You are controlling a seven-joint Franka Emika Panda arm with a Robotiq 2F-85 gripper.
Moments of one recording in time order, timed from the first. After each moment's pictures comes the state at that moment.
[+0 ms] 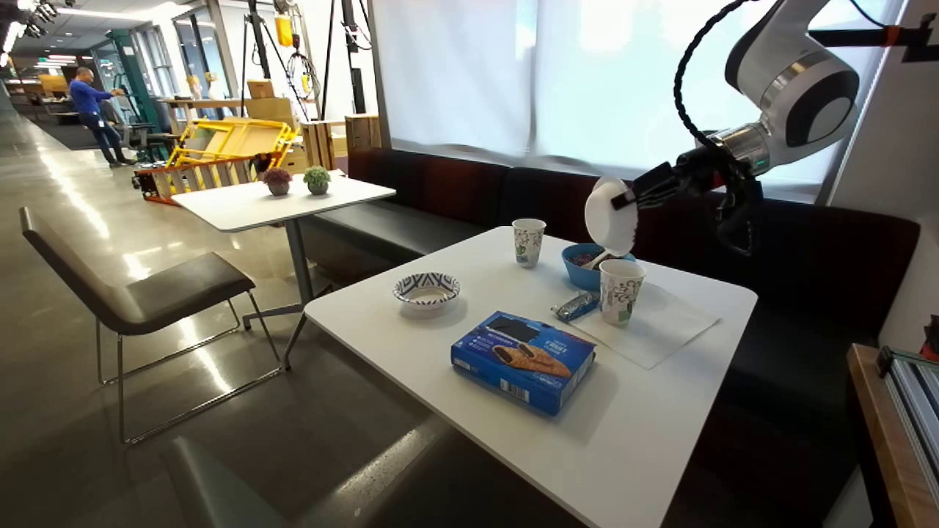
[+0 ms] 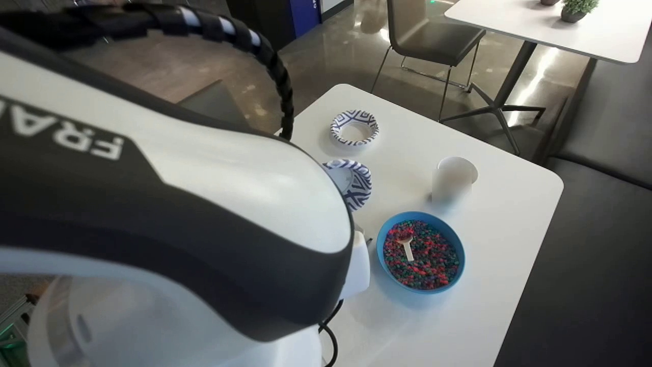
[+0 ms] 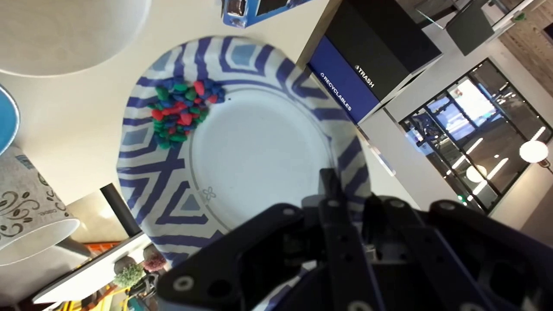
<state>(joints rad) -0.34 0.04 -0.35 -2.55 1.58 2.06 -1.84</state>
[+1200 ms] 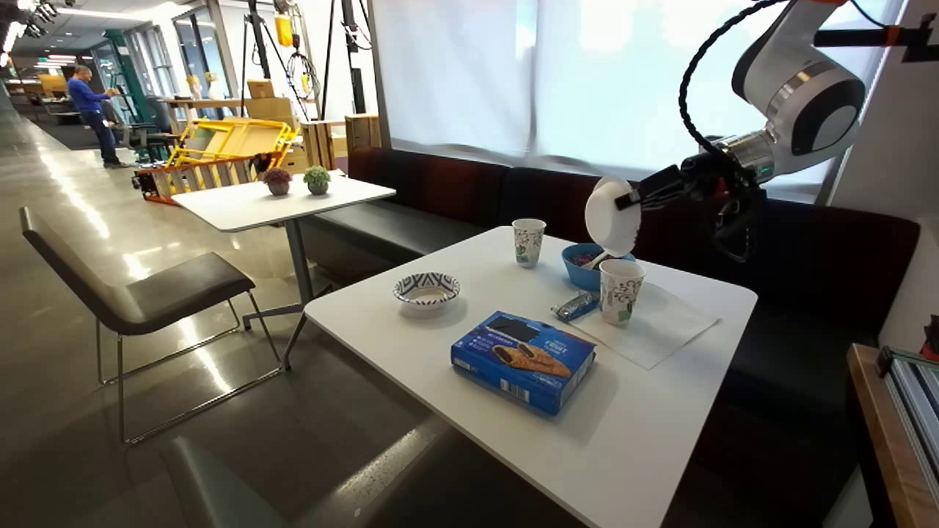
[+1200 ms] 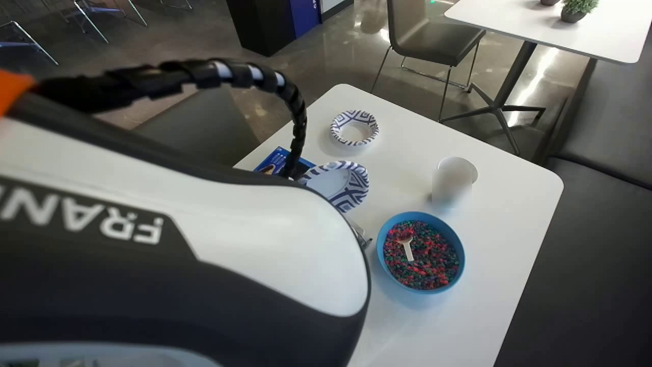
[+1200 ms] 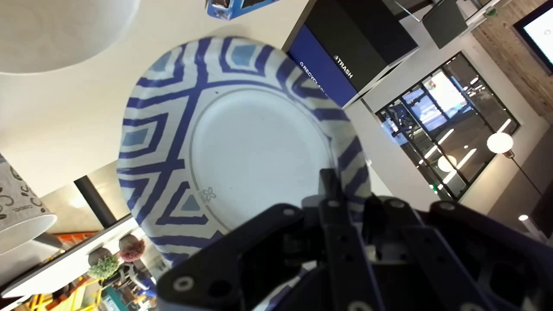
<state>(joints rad) -0.37 0.07 -0.38 -2.55 1.58 1.95 -1.91</state>
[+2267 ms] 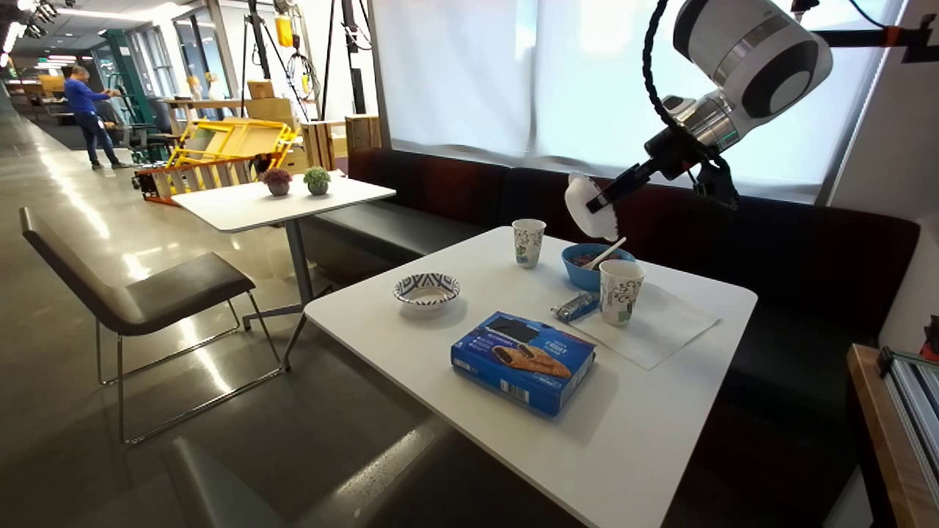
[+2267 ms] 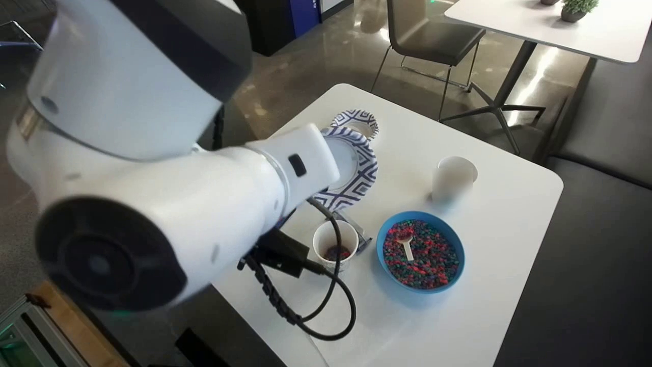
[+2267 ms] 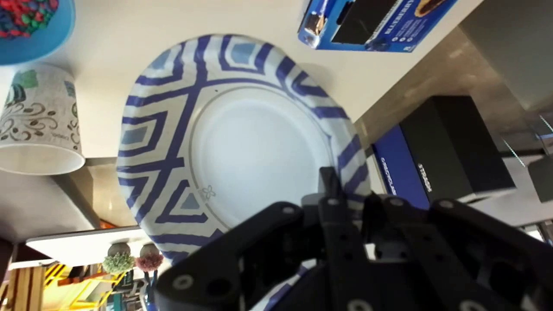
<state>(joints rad) -0.19 -0.06 -0.17 -2.53 1.61 2.60 -1.95</state>
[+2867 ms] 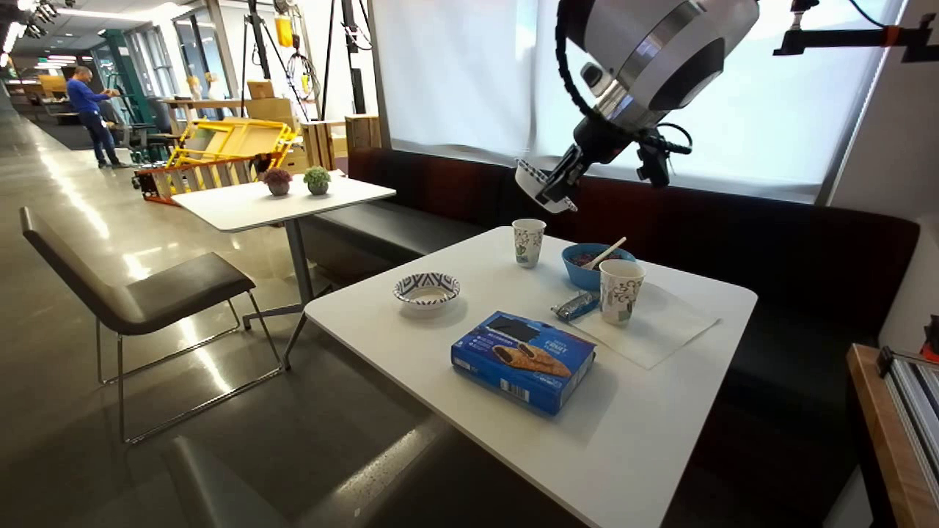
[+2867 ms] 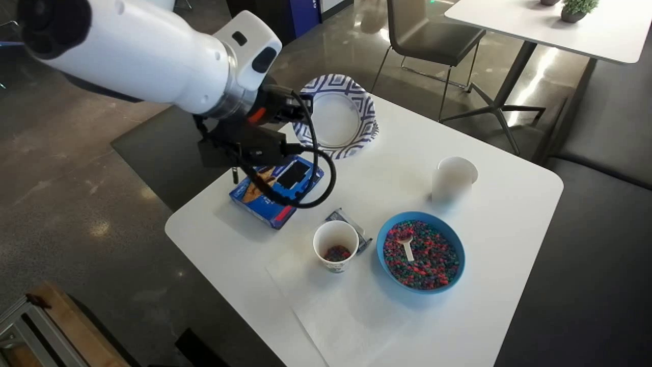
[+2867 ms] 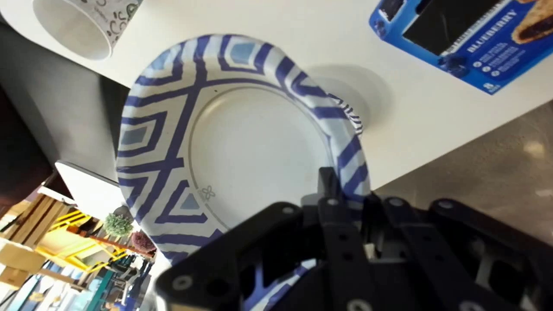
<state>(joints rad) -0.01 0.10 0.06 -2.33 1.55 3.23 -1.95</state>
